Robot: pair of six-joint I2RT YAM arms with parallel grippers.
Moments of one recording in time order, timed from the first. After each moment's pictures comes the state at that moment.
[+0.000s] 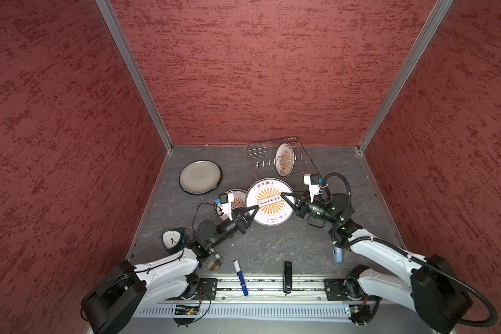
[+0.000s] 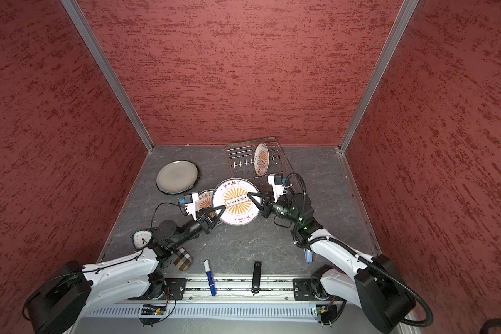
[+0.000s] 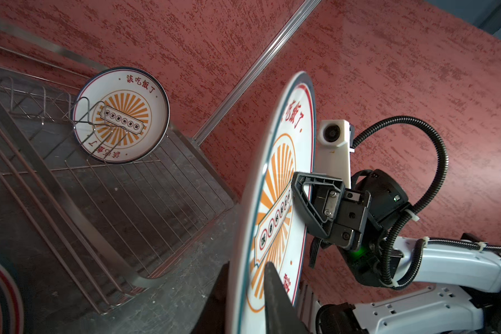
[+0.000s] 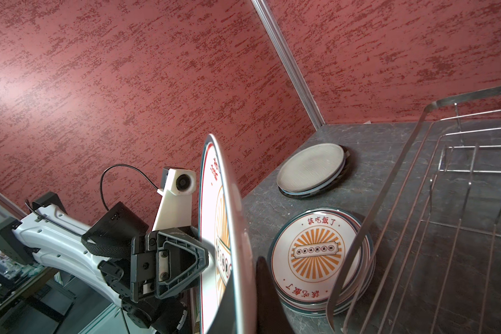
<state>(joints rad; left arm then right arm) -0.74 1.01 0.18 0.97 0.19 -0.81 0.53 1.13 0.47 0.77 -0.59 0.64</state>
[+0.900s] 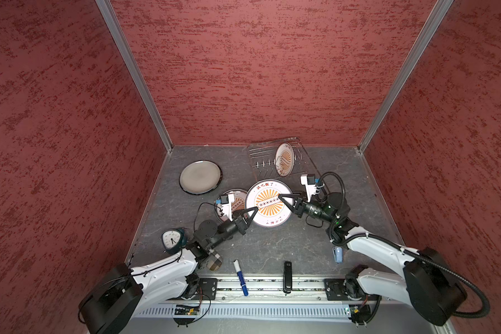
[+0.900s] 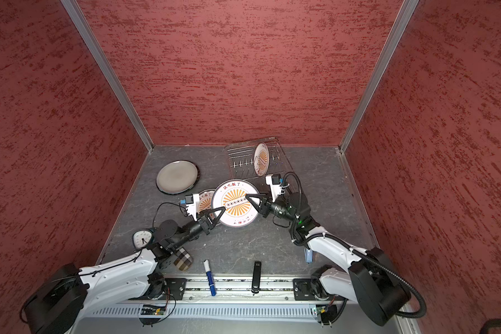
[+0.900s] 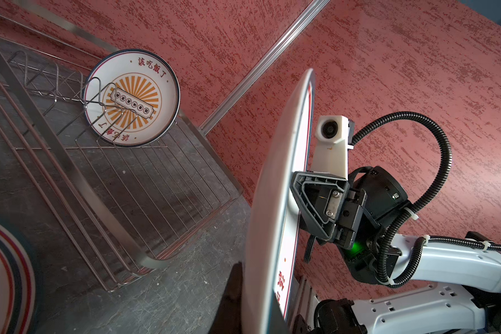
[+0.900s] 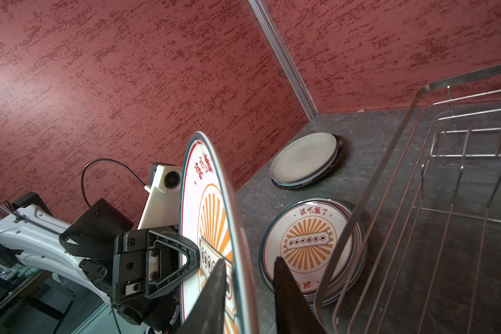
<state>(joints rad) -0.74 0.97 0.18 0.88 0.16 -0.84 0.53 1.19 0.48 0.77 -0.58 0.63</state>
